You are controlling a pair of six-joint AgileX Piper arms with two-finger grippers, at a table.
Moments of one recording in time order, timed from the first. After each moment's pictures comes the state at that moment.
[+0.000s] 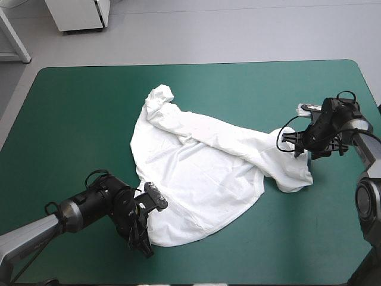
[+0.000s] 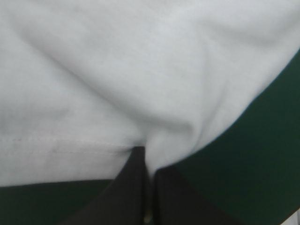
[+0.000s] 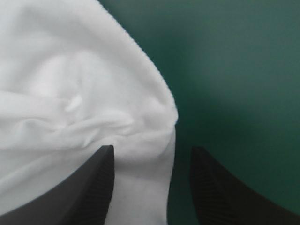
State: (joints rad) left arm -0.70 1.39 -0.74 -0.12 0.99 0.31; right arm -0.03 1.81 -1.35 0.07 0.98 0.06
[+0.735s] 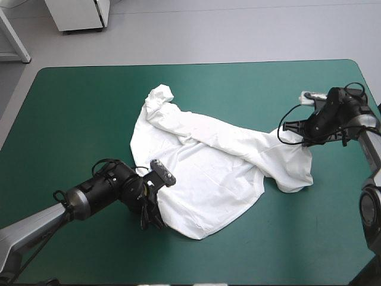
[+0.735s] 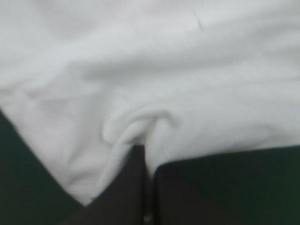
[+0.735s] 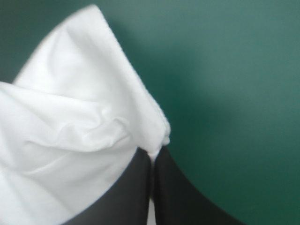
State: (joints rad) left arm -0.70 1.42 -0.92 0.02 0.92 0.18; right arm -0.03 1.74 -1.44 0.09 1.04 0.05
